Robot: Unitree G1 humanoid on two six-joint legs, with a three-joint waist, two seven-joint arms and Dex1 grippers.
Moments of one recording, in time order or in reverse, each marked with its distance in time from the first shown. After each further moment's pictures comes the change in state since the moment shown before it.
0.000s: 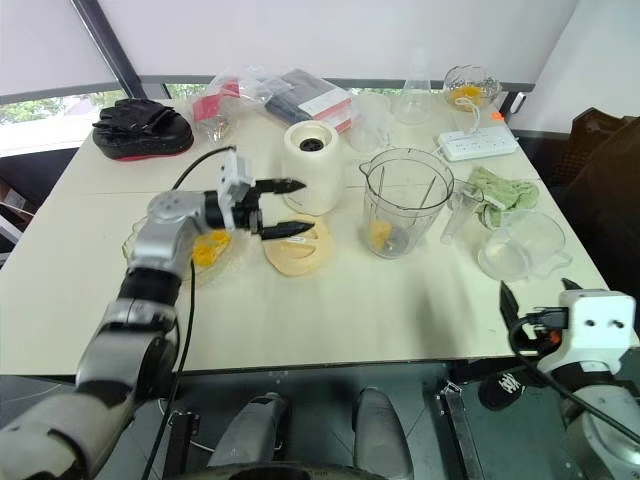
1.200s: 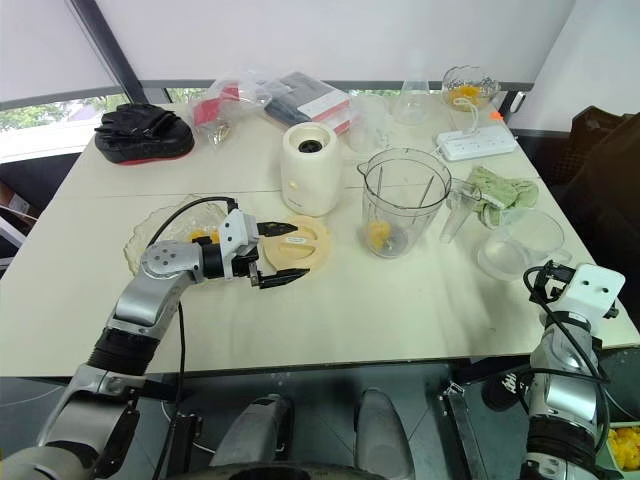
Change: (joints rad) left arm 0.239 0.112 -0.172 -0.238 -0.014 -0.042 0.237; right arm -0.649 0.182 0.009 0.921 -0.378 -0.310 -0.092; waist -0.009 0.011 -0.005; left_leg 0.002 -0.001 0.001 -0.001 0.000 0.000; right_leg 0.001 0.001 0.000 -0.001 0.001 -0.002
